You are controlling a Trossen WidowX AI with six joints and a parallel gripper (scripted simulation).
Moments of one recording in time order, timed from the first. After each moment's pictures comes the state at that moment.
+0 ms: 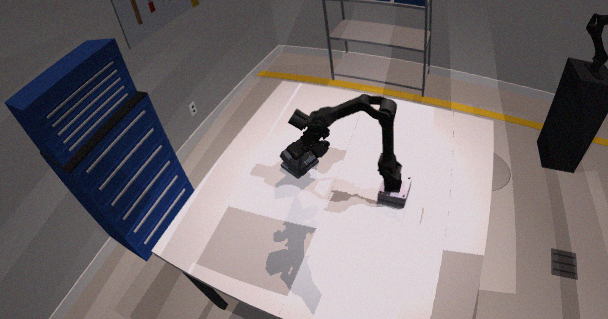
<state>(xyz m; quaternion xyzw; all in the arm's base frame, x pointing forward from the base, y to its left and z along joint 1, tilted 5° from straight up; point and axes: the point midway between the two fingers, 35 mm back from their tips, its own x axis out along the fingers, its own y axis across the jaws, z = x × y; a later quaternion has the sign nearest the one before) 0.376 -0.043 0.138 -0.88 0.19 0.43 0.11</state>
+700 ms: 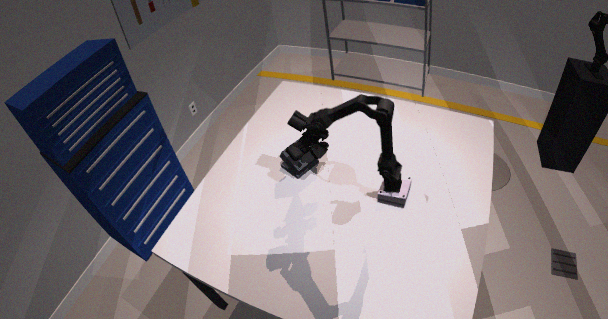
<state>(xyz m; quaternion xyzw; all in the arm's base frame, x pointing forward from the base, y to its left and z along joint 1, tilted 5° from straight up) 0.383 -0.046 0.128 -0.88 0.19 0.43 0.11</state>
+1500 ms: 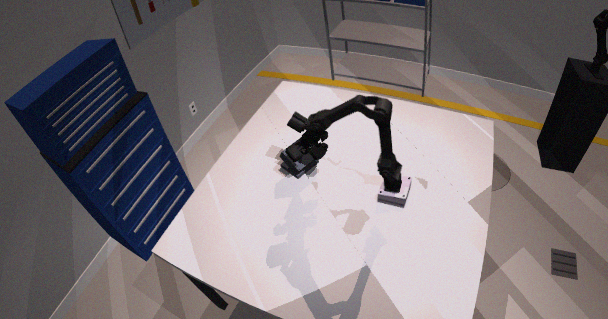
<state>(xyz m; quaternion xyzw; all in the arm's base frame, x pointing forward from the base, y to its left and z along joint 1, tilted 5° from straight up) 0.387 -0.047 0.121 -0.88 0.19 0.43 0.11</state>
